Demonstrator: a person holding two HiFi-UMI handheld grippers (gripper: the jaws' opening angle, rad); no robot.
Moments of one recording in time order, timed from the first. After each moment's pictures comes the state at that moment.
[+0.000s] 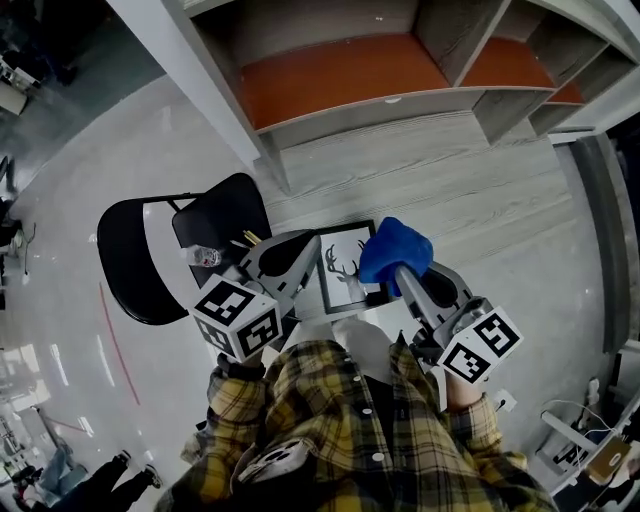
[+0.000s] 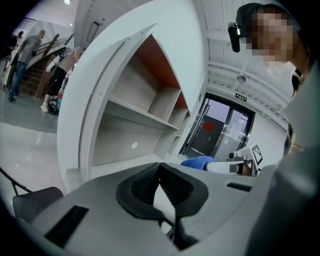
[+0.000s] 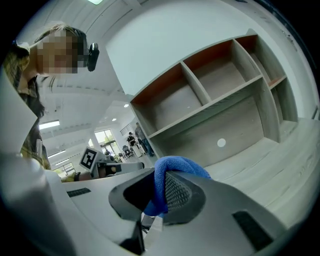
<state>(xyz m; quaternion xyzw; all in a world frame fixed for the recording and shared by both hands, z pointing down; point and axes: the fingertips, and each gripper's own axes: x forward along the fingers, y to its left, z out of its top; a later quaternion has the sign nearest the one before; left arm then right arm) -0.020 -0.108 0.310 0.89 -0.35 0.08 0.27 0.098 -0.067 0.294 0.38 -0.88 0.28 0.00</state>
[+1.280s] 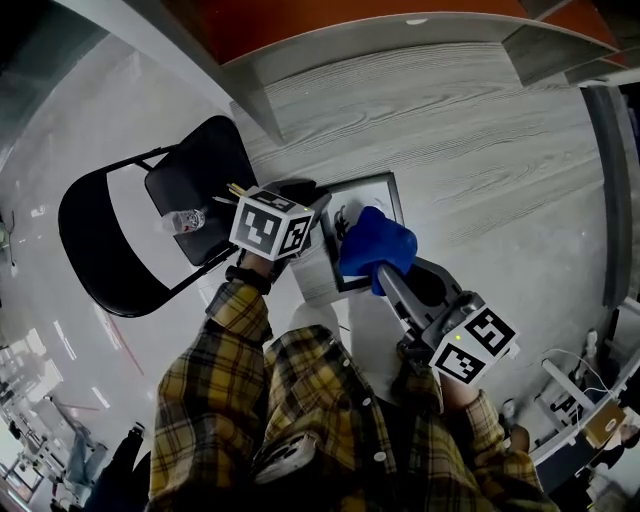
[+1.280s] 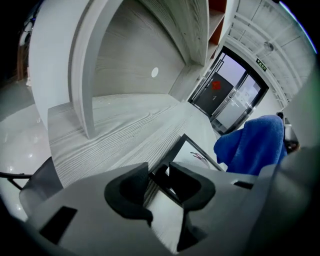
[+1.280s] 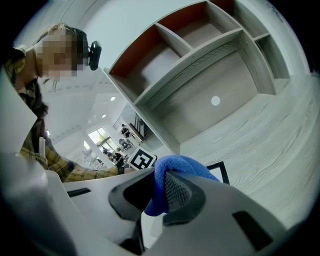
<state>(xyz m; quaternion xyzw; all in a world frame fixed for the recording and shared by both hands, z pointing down) -0.025 -0.146 0.558 0.83 -0.26 0.33 0.37 0.048 -0.053 0.394 0.37 -0.84 0.40 0.05</state>
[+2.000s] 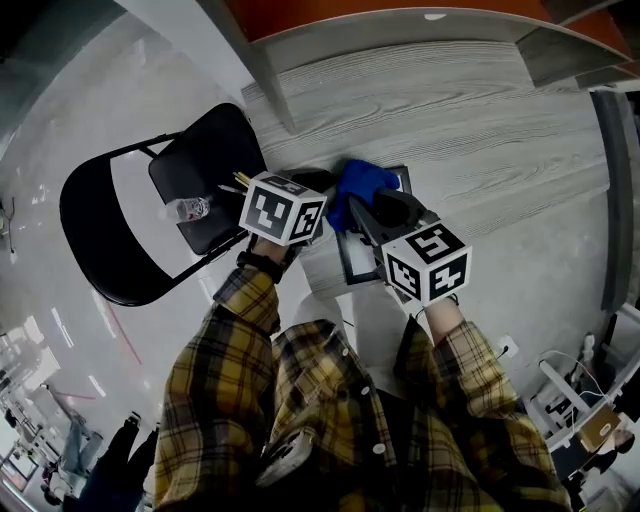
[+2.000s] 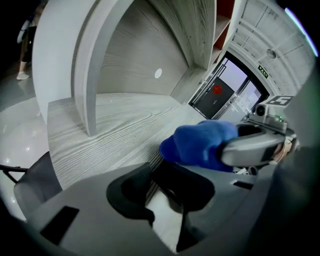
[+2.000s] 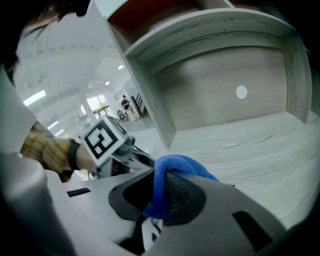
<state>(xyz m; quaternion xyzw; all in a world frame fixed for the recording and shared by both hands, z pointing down) -0.030 -0.147 0.564 0.82 -0.27 0.31 0.39 -0.010 -0.124 0.484 0.34 -0.86 0.32 0.22</state>
